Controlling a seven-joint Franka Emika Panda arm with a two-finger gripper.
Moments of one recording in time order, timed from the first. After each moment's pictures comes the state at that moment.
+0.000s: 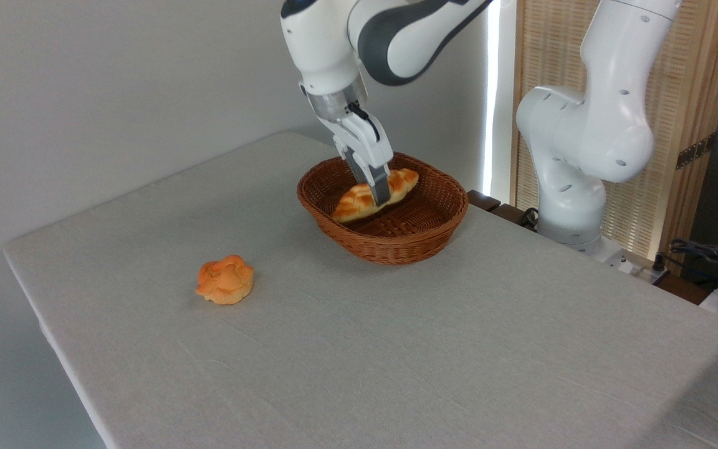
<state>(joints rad) -0.26 -0.46 -0.26 -2.46 -0.32 1.80 0.58</state>
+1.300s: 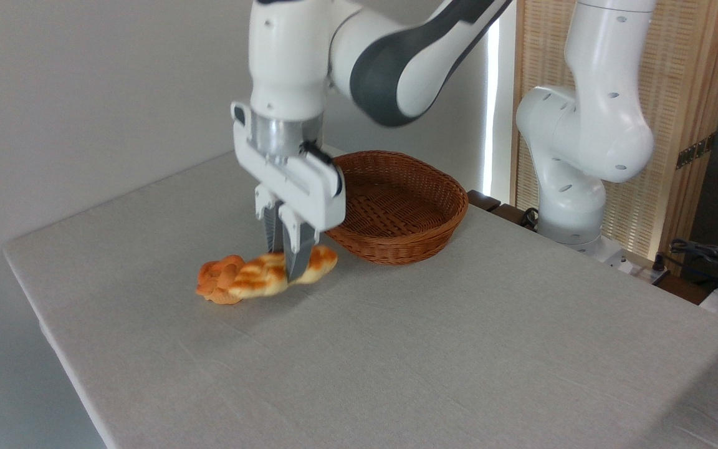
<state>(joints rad) -0.26 -0.18 0.09 -2.22 -0.16 2.20 0.68</state>
